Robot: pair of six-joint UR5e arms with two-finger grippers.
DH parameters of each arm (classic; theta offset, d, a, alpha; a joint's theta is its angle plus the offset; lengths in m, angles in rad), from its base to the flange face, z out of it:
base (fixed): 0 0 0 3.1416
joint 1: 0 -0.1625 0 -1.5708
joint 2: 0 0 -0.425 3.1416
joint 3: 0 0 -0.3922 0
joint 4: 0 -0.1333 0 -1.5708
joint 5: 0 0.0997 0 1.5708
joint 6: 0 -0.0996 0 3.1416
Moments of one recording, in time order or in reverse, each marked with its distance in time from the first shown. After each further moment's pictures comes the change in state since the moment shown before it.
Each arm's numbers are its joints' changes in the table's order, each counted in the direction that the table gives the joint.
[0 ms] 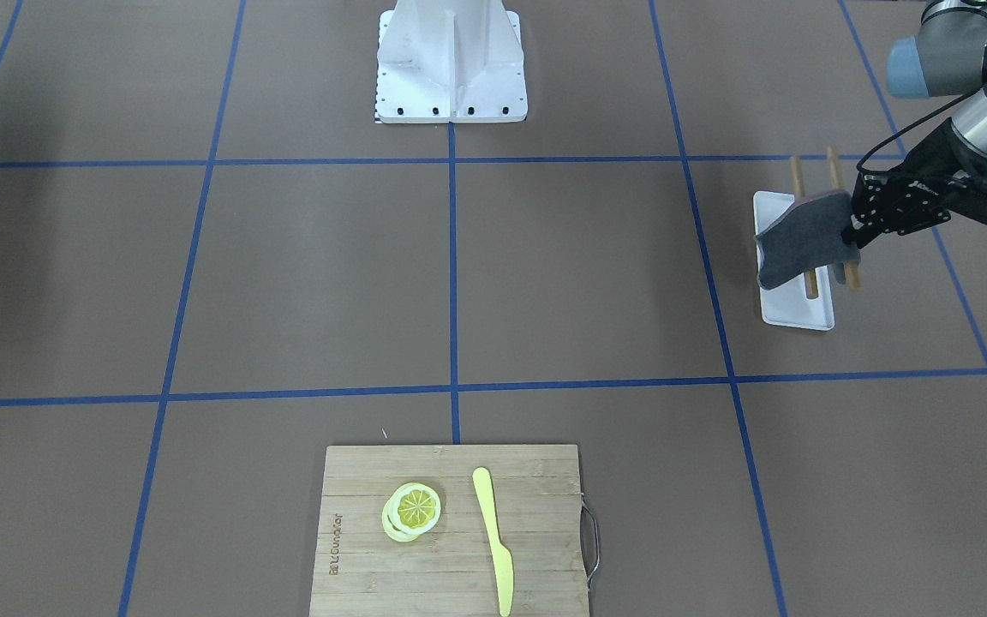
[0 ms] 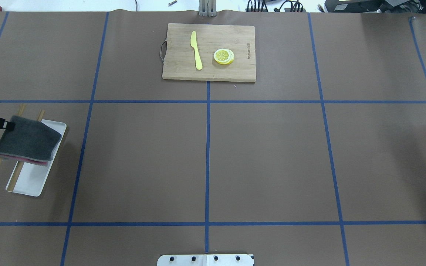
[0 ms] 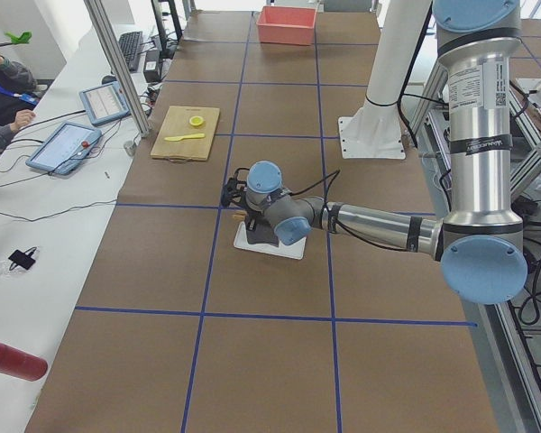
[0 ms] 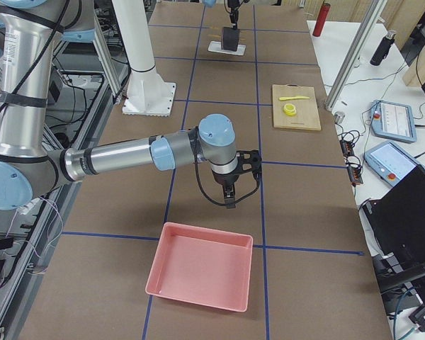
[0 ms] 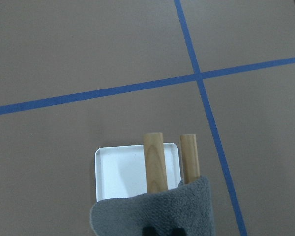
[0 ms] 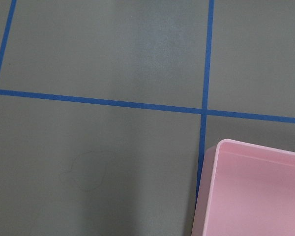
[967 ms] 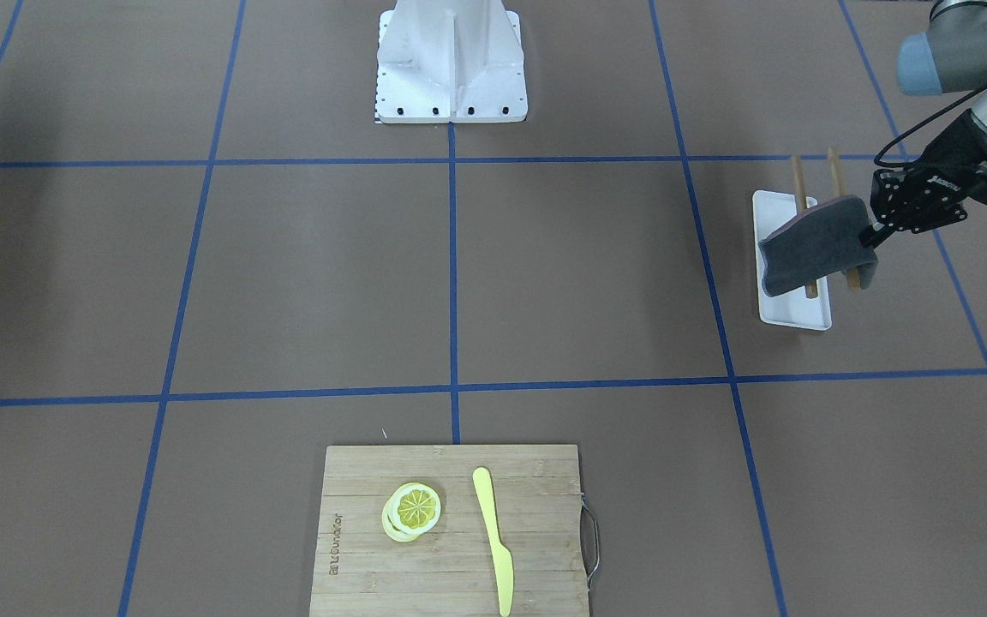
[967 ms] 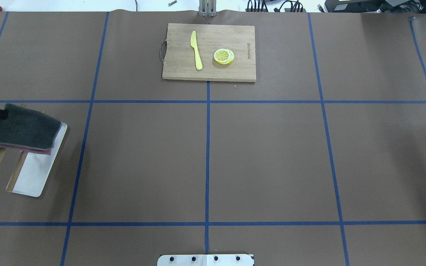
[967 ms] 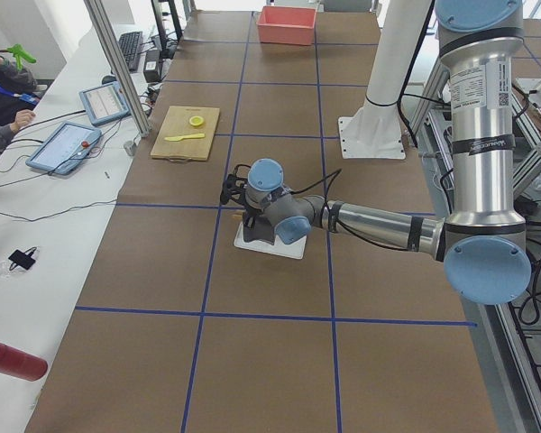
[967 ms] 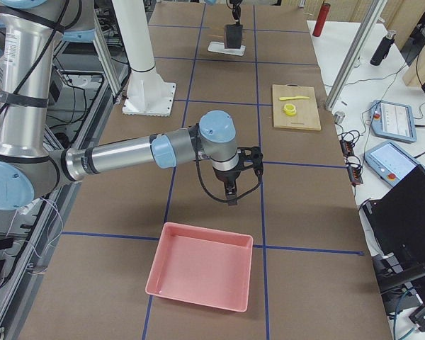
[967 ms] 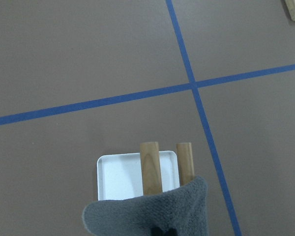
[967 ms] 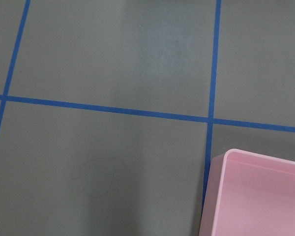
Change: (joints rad) left arm 0.065 -0.029 0.020 0.010 0.004 0.051; right arm 0.002 0.020 -0.016 -0.001 0.006 -0.010
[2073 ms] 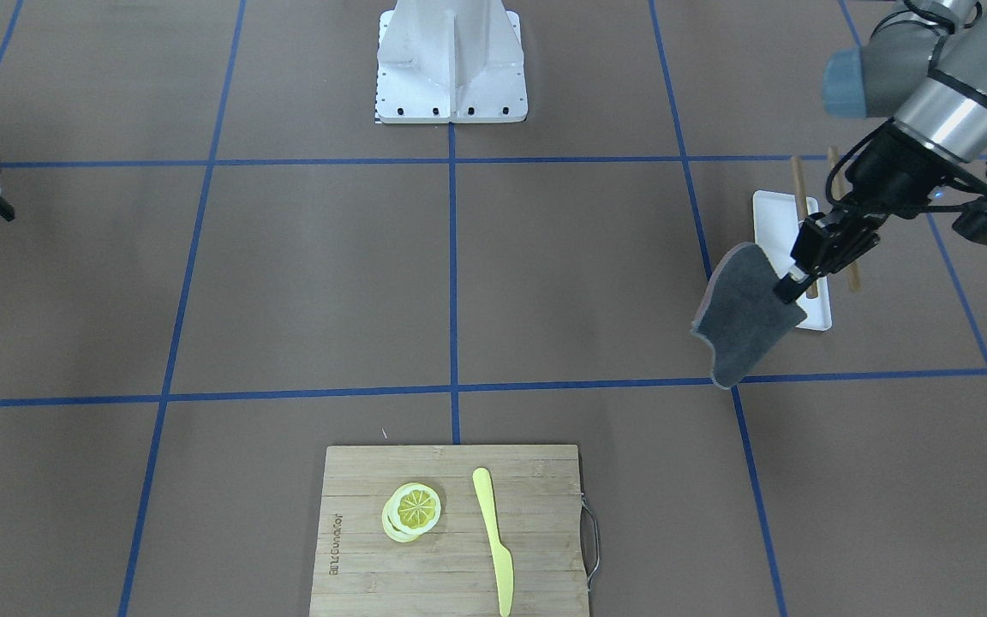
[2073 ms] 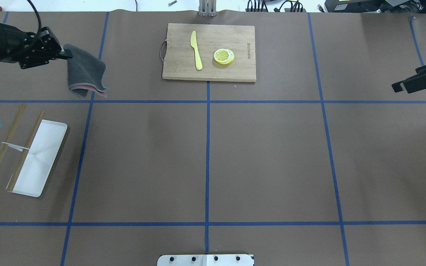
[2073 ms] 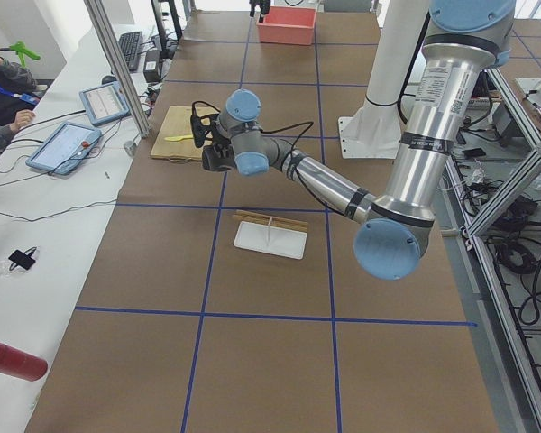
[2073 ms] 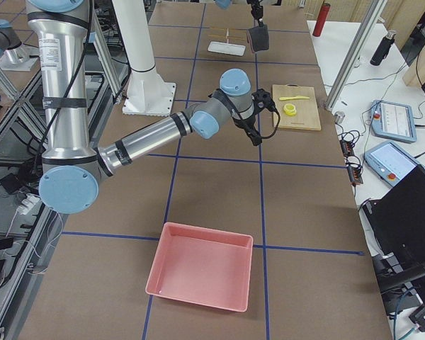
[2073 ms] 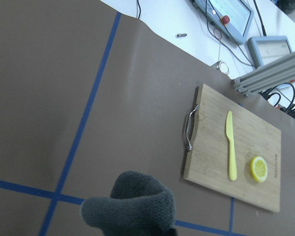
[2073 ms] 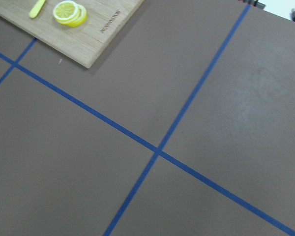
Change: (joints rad) left arm -0.132 -0.370 0.008 -0.035 0.256 0.858; right arm 0.329 0.225 -0.021 -0.260 -0.002 -0.097
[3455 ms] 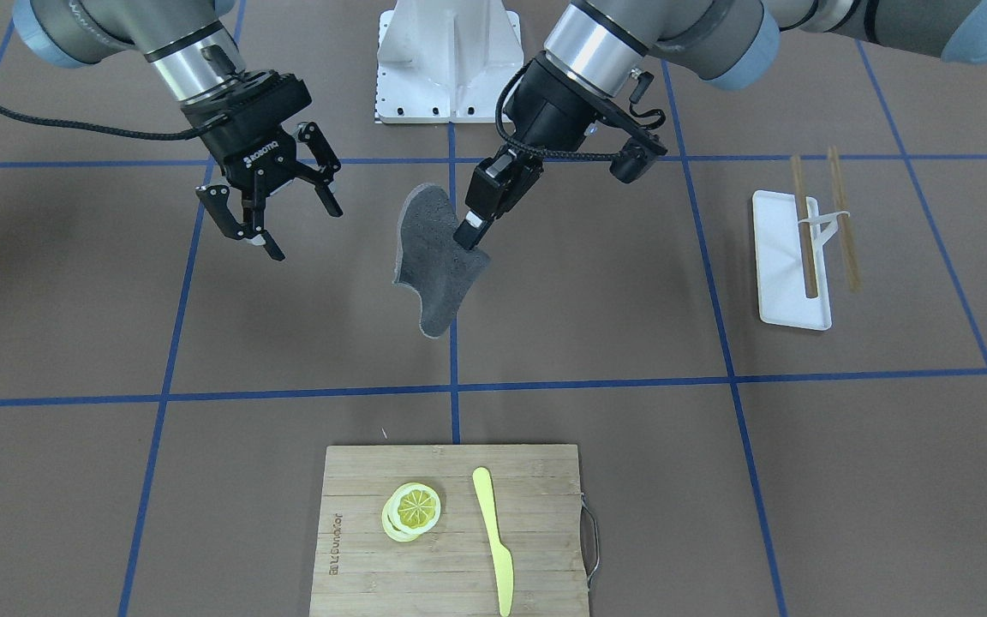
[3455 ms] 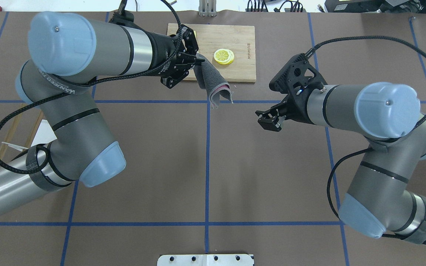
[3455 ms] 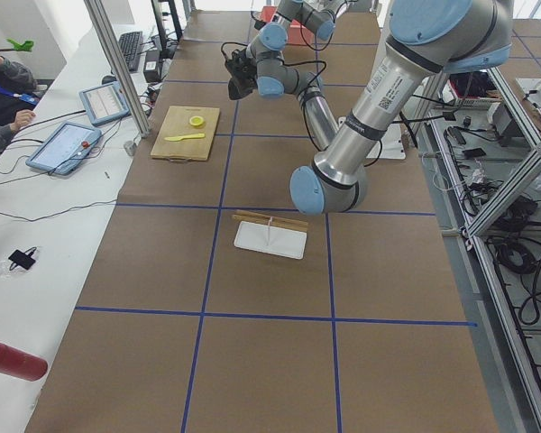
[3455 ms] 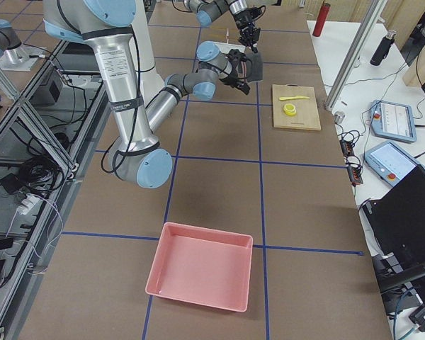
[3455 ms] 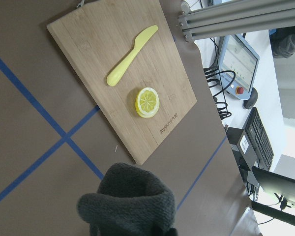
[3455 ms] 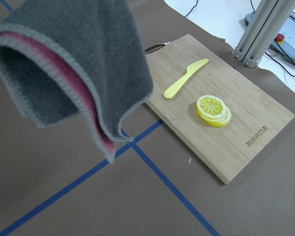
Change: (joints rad) left arm -0.324 -0.422 0.002 -0.236 0.304 0.621; right arm 0.614 0.270 -0.008 -0.116 -0.731 -0.124
